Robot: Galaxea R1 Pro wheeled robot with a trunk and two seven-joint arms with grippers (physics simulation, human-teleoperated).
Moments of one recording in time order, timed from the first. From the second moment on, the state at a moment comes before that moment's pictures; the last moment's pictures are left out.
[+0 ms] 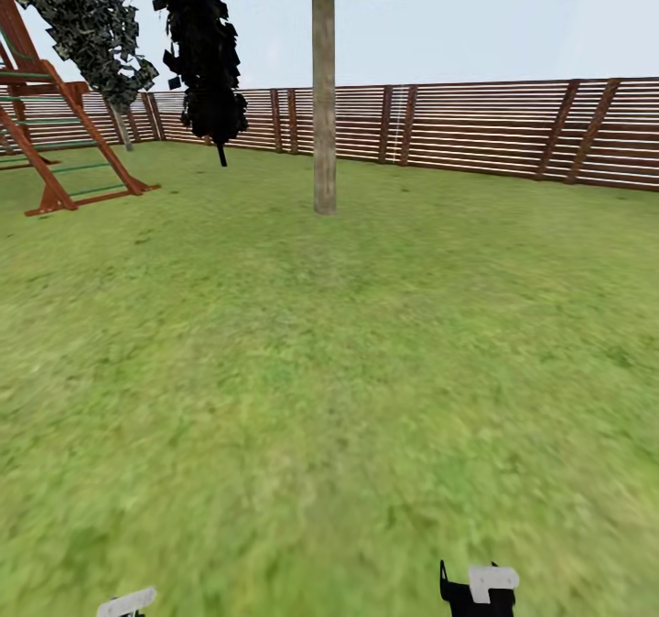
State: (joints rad) left arm -0.36 0.18 -0.26 -0.07 0.51 -0.46 0.07; right arm -0.36 -0.02 0.27 -0.14 -0.09 -0.61 -0.33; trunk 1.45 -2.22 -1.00
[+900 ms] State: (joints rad) left arm -0.36 0.18 -0.26 -0.07 0.51 -0.46 0.07; right arm -0.36 -0.02 0.27 -0.14 -0.09 -0.61 -0.33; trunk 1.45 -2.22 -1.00
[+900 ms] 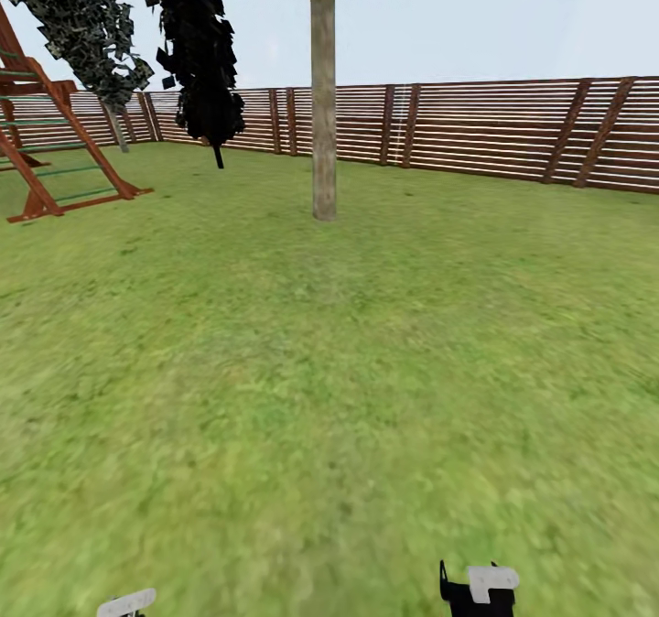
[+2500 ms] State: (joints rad) left arm -0.36 0.18 -0.26 -0.07 0.51 -0.46 0.07; right arm -0.36 -0.02 0.27 -0.14 -0.09 -0.61 -0.33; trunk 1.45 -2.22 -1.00
